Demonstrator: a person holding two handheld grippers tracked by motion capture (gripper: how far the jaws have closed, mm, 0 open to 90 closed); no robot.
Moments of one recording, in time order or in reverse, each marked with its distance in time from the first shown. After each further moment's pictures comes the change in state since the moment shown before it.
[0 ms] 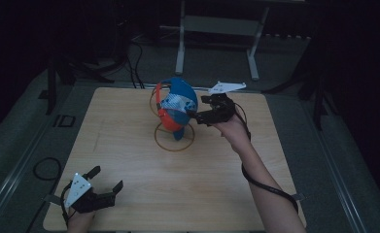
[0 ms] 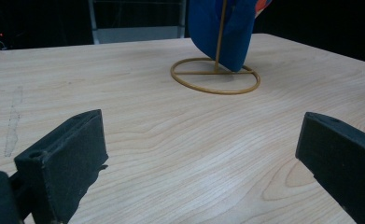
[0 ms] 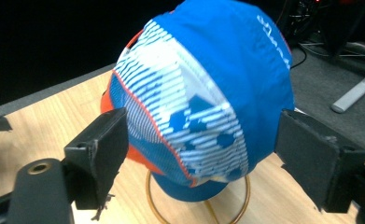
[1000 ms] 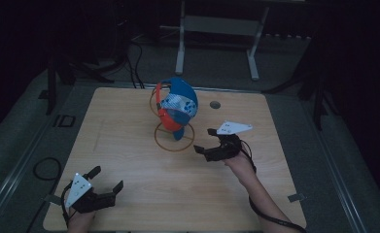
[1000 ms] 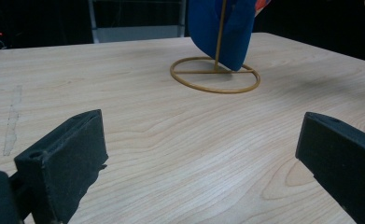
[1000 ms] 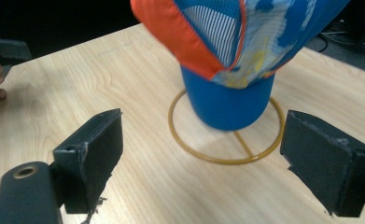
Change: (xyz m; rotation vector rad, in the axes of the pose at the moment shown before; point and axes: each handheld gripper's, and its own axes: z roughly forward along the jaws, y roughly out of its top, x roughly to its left) left arm 0.000 0.000 0.000 0.005 0.002 0.003; right arm 0.018 -0.110 -0.008 0.000 0.050 -0.009
